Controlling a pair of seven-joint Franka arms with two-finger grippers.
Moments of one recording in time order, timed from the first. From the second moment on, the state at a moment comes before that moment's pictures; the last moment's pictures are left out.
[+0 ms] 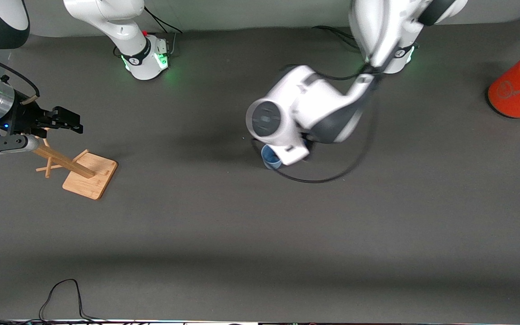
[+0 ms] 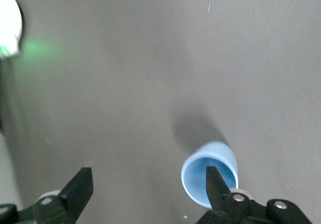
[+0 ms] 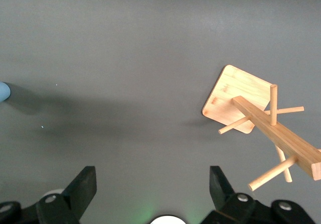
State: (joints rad) left arm -0.46 0.63 -0.26 -1.16 0.02 1.39 -1.87; right arm 0.01 0.02 0.06 -1.61 0.02 1.51 -0.01
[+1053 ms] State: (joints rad) left arm 0.32 0.15 -0.25 -1.36 0.04 1.22 -0.01; right arm 0.00 0.02 0.05 -1.58 0.03 1.51 -0.01
